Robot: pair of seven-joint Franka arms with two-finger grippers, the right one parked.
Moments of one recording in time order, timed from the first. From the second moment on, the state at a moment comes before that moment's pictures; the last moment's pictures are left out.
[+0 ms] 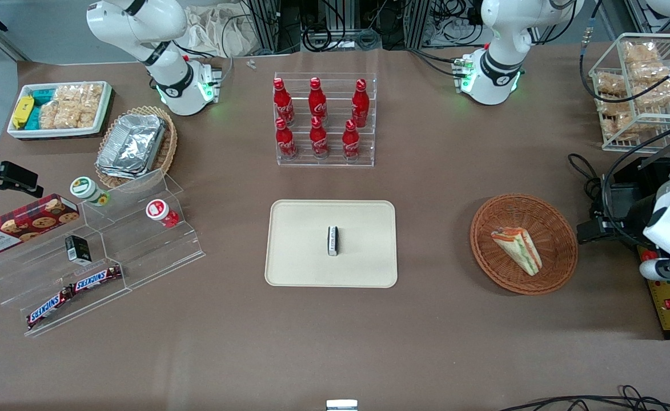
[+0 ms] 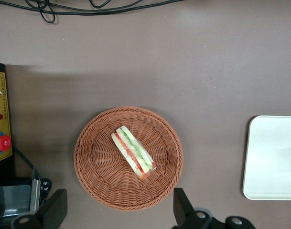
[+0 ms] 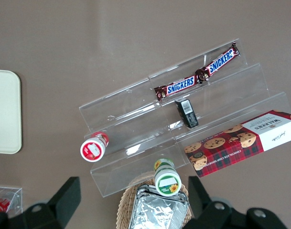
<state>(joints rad) 0.08 0.35 -0.16 -1.27 0.03 1.68 -0.07</state>
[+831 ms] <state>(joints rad) 0.09 0.34 -0.14 -1.50 0.04 1.82 -0.12</state>
